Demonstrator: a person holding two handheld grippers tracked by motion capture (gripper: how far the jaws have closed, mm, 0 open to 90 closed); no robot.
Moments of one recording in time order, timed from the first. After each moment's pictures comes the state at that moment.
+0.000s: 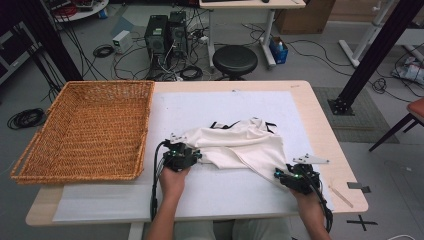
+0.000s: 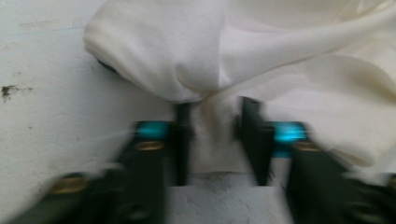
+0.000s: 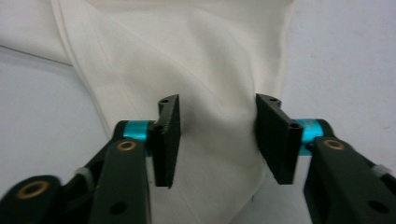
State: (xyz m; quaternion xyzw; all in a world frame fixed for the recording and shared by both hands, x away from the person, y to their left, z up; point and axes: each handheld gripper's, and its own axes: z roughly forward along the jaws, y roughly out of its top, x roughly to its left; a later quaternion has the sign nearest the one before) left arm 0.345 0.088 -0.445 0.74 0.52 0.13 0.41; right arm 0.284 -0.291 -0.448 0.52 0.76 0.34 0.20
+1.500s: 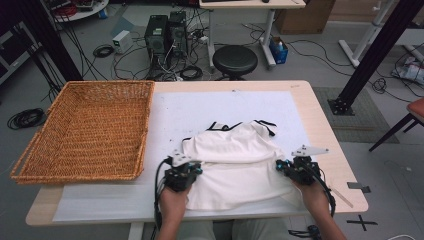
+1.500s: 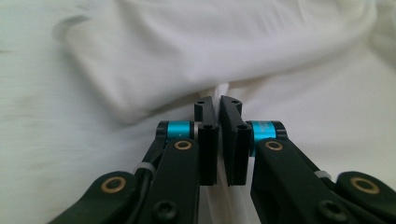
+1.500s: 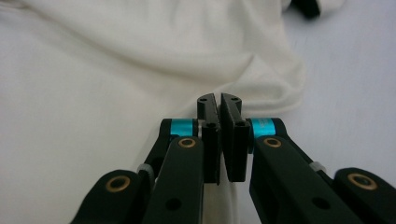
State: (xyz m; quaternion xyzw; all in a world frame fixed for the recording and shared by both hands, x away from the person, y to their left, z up) left arm 0.289 0.110 -0.442 0.70 0.51 0.17 0.46; right arm 0.315 -0.291 -0.427 0.45 0.79 0.38 0.19
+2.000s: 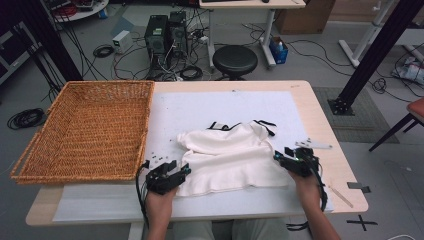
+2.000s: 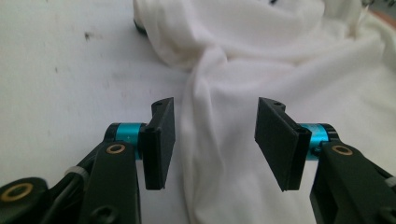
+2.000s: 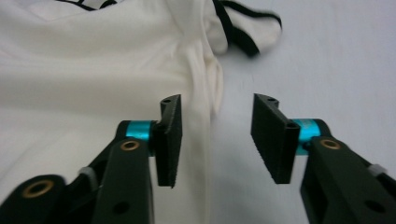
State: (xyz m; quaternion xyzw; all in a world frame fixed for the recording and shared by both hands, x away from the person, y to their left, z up) left arm 0.268 0.125 -0.452 0.70 0.54 0.17 0.44; right arm 0.312 -0.306 -0.439 0.53 0.72 0.41 0.19
